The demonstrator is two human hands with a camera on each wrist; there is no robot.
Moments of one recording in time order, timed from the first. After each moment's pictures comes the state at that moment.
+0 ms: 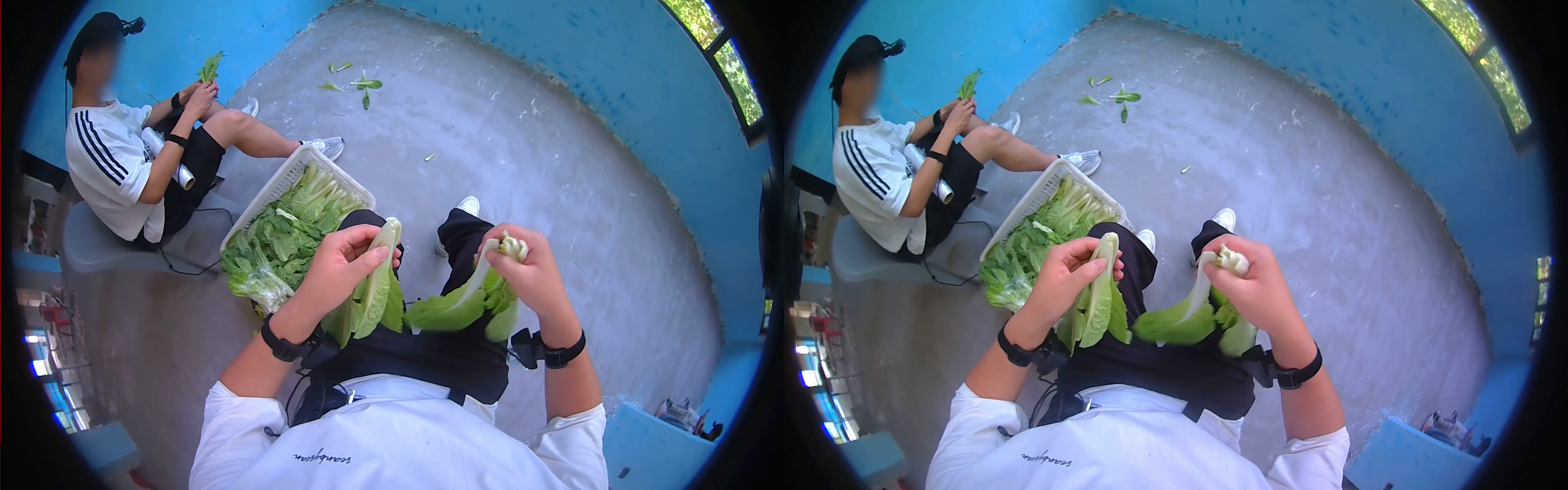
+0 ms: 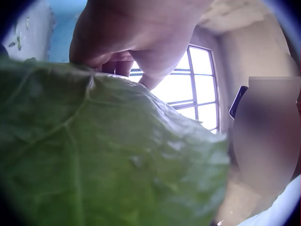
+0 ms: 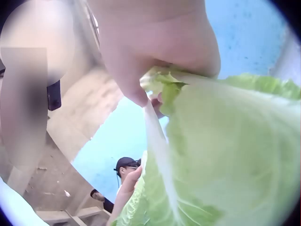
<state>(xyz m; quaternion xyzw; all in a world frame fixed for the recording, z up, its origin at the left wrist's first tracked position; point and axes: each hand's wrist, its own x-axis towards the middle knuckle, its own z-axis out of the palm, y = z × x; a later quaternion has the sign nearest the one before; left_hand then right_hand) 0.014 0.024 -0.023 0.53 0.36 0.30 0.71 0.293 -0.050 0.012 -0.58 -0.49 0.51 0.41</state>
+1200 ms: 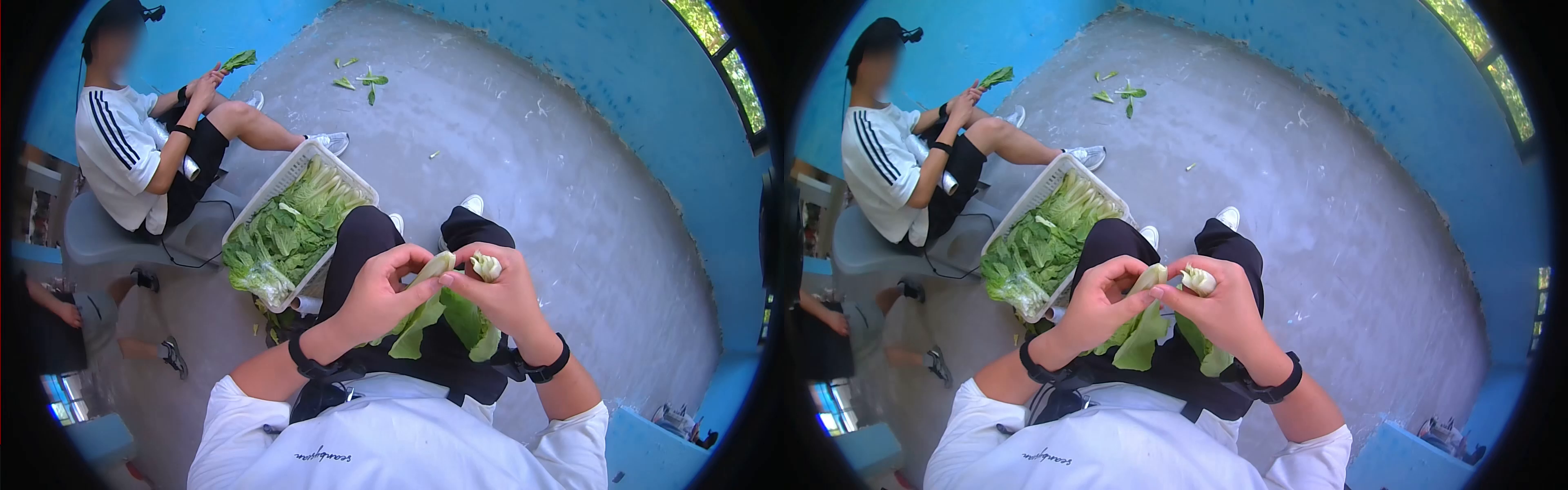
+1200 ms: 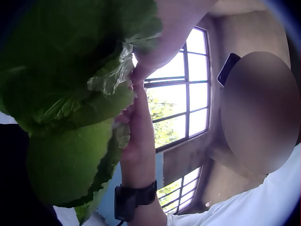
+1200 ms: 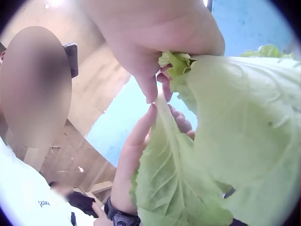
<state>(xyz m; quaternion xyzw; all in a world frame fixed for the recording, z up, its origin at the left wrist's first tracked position) 0.051 -0.023 -0.023 0.54 0.31 0.31 0.72 0.252 -0.066 0.015 -0.57 -0.49 0.52 0.41</state>
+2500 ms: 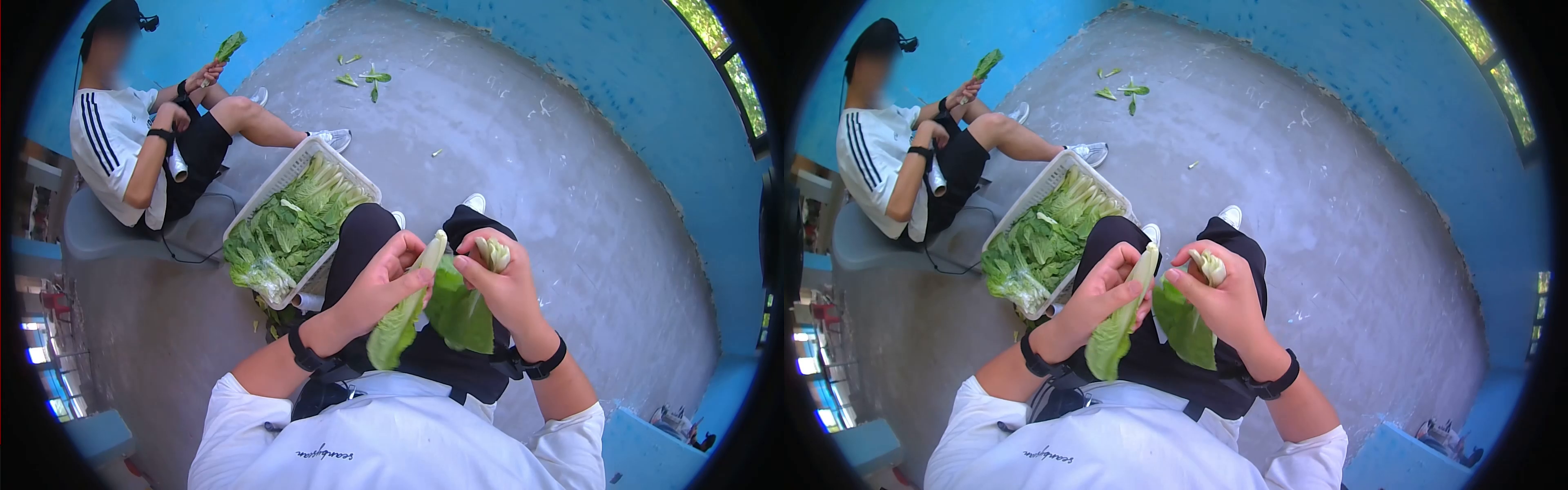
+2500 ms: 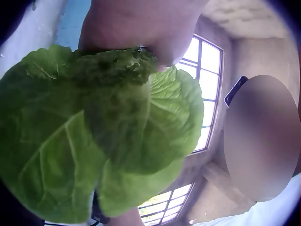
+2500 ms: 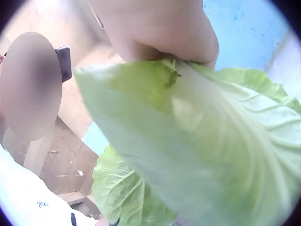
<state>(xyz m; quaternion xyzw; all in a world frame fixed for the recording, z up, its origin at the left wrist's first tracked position) 0.041 -0.015 -0.027 0.38 0.23 0.28 0.85 0.249 -0.059 -0.006 -0.54 -0.44 0.54 0.48</state>
